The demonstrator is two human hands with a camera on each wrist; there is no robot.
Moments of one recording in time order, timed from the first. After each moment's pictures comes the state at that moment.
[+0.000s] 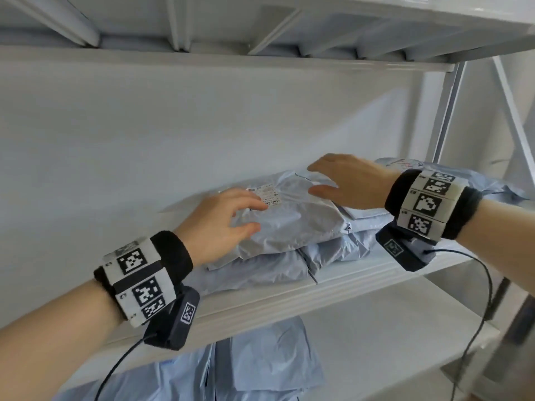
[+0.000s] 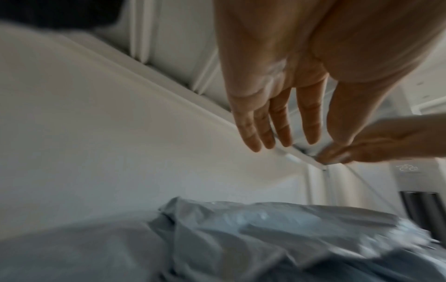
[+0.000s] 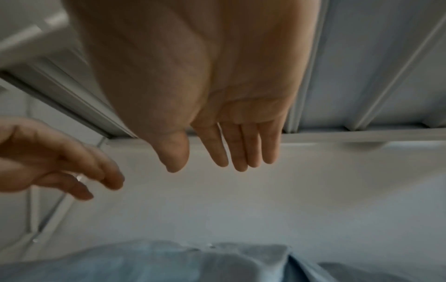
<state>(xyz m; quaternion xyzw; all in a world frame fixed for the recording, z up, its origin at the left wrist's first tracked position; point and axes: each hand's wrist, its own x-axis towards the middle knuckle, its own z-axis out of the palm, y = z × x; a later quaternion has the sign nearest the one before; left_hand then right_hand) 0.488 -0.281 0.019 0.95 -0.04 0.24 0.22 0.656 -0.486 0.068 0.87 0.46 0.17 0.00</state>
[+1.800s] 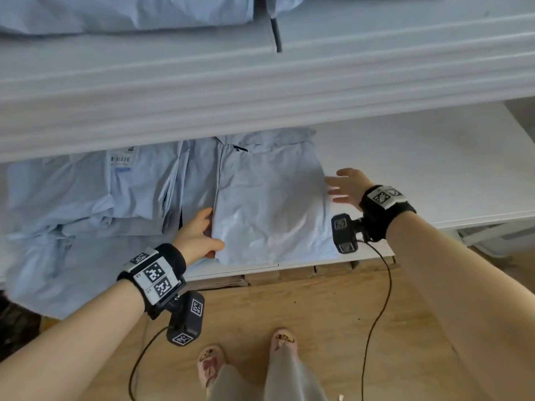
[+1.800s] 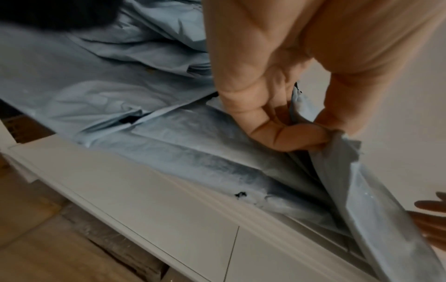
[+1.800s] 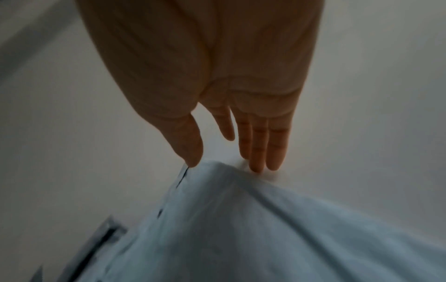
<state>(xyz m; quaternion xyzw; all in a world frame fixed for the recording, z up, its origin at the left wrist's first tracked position) 0.486 -0.315 -0.387 0.70 0.42 -0.06 0.57 0.778 -0.502 -0.413 0.77 0.00 -0.40 -0.49</state>
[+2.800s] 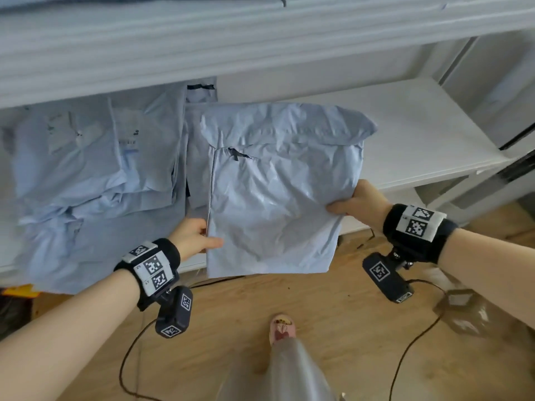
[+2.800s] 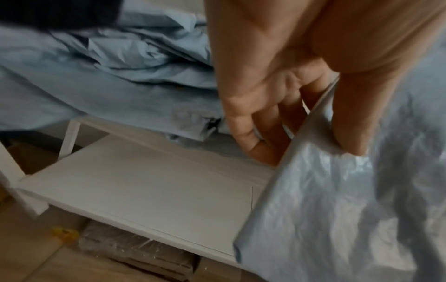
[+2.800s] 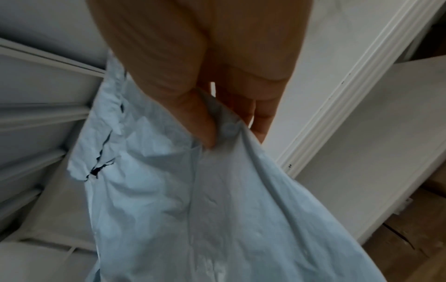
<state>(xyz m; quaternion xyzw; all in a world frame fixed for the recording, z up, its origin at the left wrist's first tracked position) 0.409 -0.339 -0.377 0.77 0.37 -0.12 0.51 0.627 -0.612 -0.338 0.82 0.17 -0.31 -0.44</state>
